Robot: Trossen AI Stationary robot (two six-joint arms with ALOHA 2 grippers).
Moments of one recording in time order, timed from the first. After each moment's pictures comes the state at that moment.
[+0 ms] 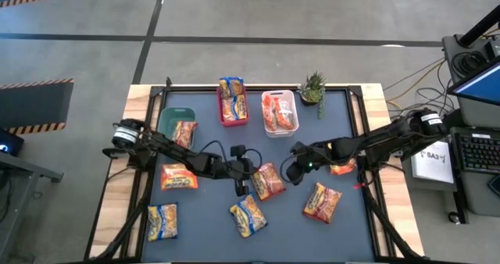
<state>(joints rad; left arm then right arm) -0.20 1.83 0.87 0.30 -0.35 -0.07 0.13 1.37 0.63 -0.14 0.02 0.90</state>
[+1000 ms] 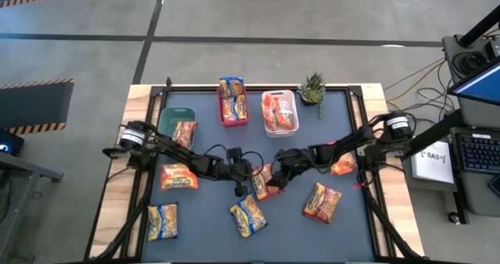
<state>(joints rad) -0.20 1.92 0.86 0.25 -0.35 -0.20 0.09 1.73 0.63 0.47 -0.22 1.02</state>
